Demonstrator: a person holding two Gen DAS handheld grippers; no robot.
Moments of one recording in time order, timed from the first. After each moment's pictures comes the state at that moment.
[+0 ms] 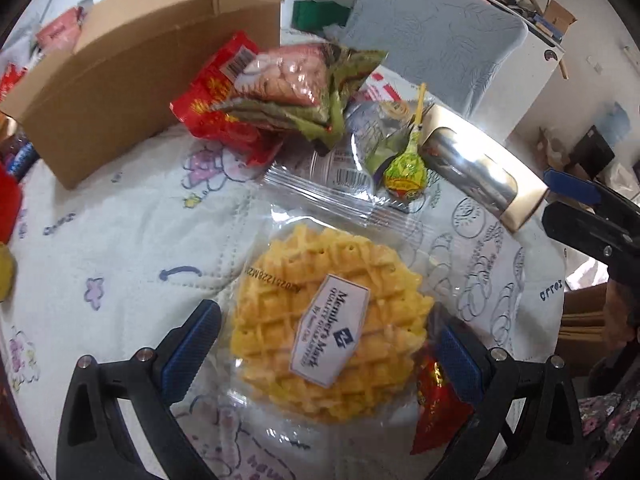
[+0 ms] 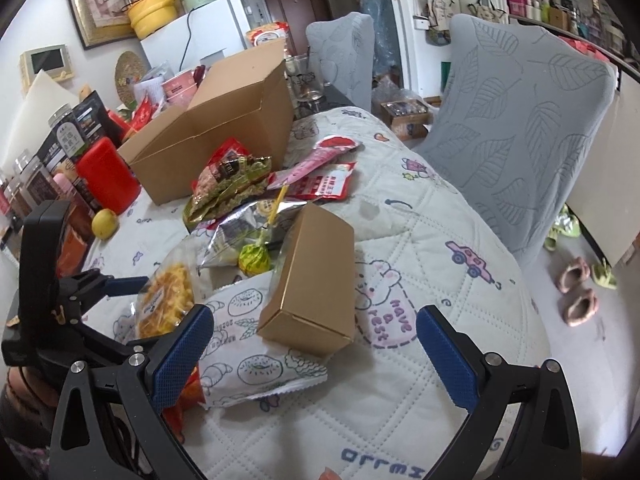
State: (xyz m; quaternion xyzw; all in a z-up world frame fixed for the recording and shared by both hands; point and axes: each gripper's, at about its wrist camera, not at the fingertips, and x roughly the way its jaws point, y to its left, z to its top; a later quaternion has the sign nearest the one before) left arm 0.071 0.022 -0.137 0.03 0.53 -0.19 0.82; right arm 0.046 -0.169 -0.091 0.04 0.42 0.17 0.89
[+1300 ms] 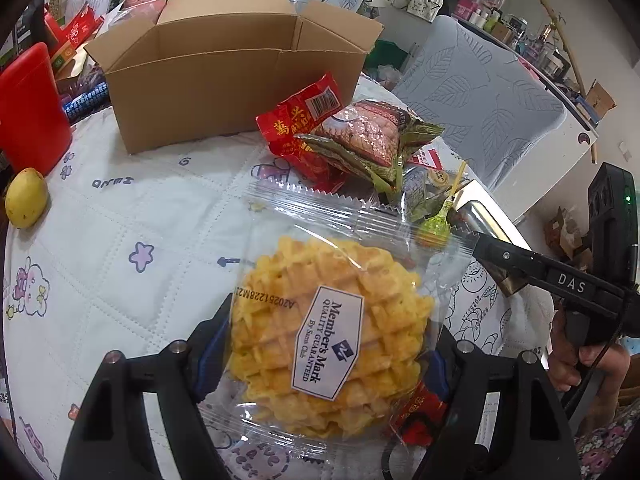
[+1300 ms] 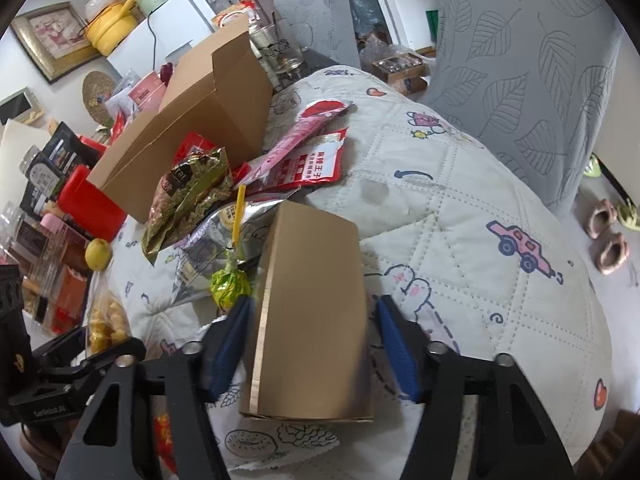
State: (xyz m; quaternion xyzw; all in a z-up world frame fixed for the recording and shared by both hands) left arm 0.044 0.069 -0.105 -0.08 0.49 -0.11 0.86; right arm 0.099 -0.171 -0.128 0.14 0.48 0.17 0.85
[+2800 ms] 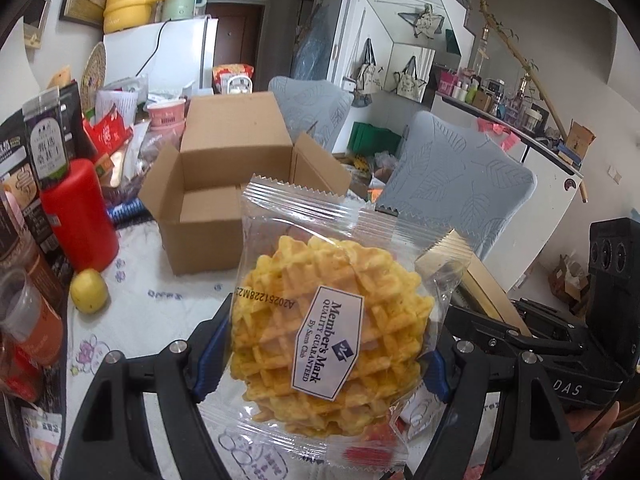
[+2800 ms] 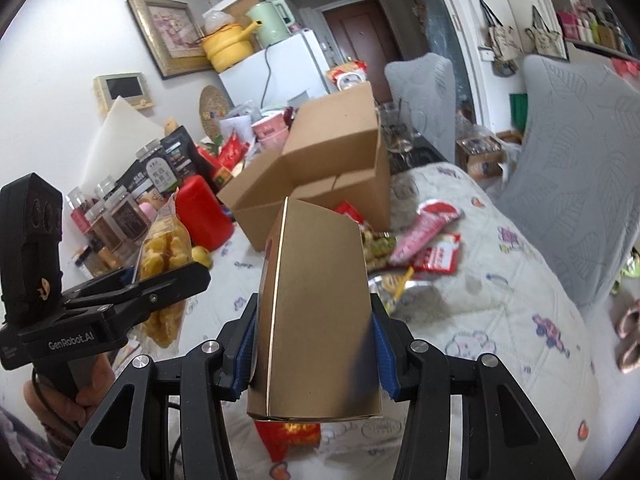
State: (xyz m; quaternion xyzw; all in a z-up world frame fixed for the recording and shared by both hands) left arm 0.015 0.074 -0.001 -0.06 0.34 -0.08 0.94; right arm 0.047 -0.129 -0.030 0.08 0.34 0.30 0.89
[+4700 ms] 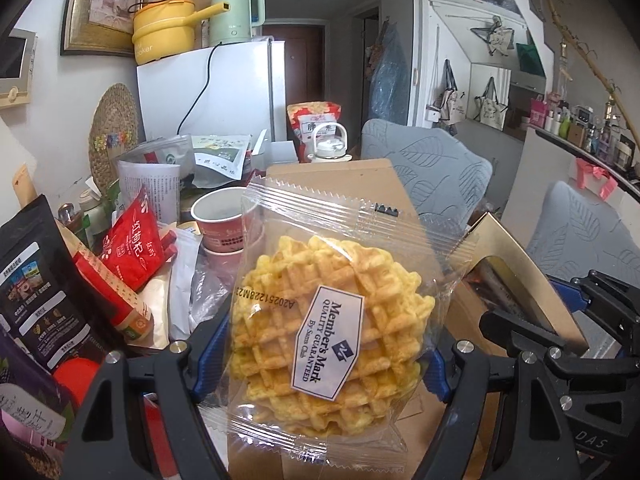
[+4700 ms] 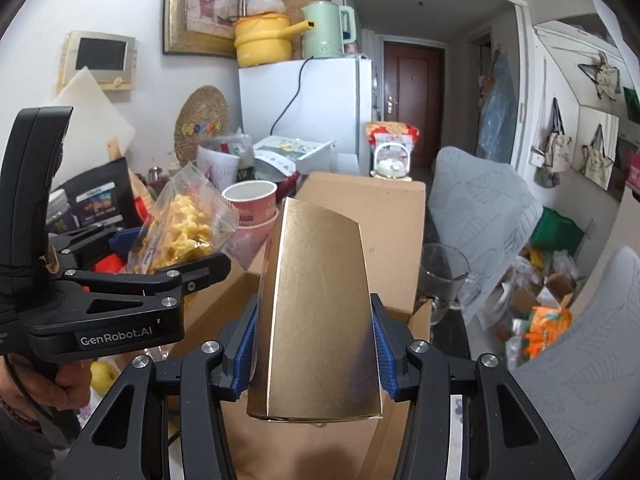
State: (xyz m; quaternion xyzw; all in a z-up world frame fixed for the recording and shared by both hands) left arm 0.281 0.169 0.034 -0.03 0.30 0.06 0.95; right arm 0.298 0.025 0.035 -0.09 0.27 0.31 0.91
